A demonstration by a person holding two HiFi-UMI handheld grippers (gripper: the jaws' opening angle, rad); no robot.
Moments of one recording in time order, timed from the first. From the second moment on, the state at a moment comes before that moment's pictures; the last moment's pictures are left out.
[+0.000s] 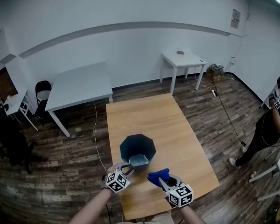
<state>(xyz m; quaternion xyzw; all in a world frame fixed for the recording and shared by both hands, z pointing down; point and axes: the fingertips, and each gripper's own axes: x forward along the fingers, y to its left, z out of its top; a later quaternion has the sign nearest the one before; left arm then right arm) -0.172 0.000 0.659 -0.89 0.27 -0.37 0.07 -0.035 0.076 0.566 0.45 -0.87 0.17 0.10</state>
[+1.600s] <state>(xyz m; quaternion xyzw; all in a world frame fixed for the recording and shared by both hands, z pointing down) -0.108 -0.030 0.704 -0.79 0.21 -0.57 0.09 -0.037 -0.060 0.649 0.29 -0.91 0.24 0.16</state>
